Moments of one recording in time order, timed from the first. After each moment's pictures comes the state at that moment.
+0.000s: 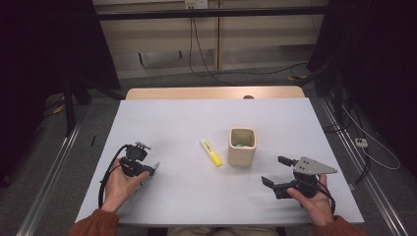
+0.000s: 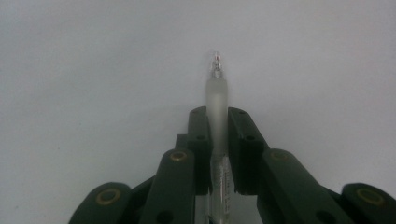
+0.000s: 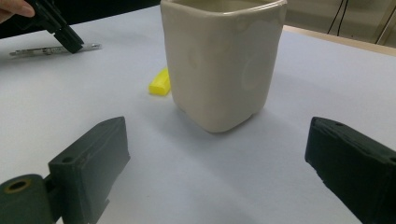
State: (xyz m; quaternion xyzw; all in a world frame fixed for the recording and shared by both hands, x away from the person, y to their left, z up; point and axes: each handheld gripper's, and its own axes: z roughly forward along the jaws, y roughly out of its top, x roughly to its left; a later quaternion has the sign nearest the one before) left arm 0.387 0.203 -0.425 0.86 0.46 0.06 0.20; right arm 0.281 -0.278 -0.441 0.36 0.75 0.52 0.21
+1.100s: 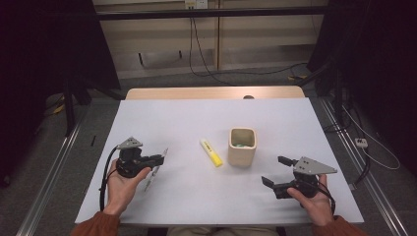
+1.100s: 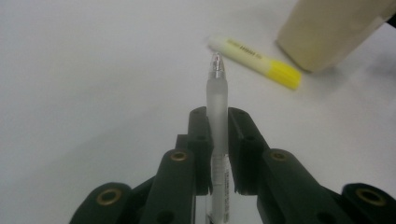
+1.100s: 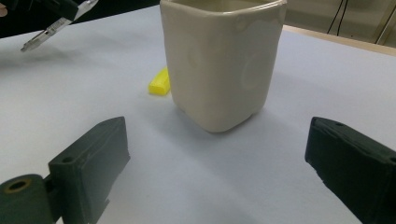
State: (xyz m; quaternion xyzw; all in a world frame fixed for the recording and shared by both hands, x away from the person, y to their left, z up) left arm 0.367 0.205 -0.403 0.80 0.40 0.07 0.44; right arm 0.281 -0.278 -0.441 0.36 0.75 0.52 0.21
